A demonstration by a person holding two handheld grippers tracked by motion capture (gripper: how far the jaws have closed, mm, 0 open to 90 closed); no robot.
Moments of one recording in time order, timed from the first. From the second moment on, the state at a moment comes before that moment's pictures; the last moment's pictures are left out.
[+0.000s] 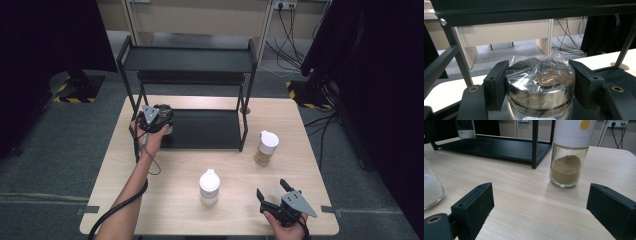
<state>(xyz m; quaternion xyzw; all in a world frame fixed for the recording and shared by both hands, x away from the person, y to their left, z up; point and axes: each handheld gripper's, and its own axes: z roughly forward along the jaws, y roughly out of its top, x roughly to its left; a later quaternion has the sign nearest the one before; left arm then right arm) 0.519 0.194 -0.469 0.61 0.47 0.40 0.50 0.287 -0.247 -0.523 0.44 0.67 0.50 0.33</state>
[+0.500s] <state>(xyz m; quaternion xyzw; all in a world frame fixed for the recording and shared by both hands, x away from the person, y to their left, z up) 0.532 0.189 -0.480 0.62 0.48 0.39 0.48 0.288 -0.247 -0.523 0.44 0.67 0.50 0.33</state>
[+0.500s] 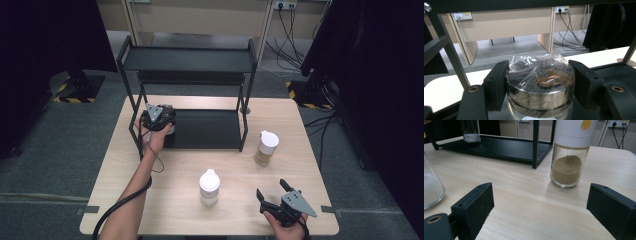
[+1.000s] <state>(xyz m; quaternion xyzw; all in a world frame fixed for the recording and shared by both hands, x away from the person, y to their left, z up) 0.535 0.191 -0.484 0.61 0.50 0.38 0.48 0.287 -0.247 -0.523 0.43 0.68 0.50 0.33</state>
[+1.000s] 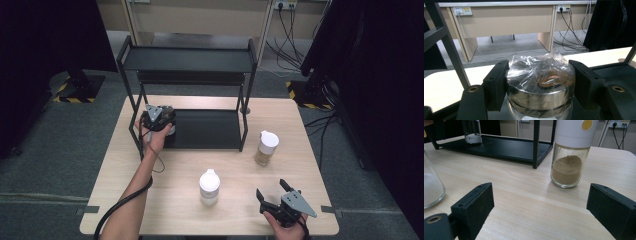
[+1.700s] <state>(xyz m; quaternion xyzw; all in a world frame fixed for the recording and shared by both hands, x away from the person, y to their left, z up) 0.533 0.193 -0.482 0.61 0.50 0.37 0.48 0.287 -0.246 -0.523 0.43 0.68 0.49 0.33</state>
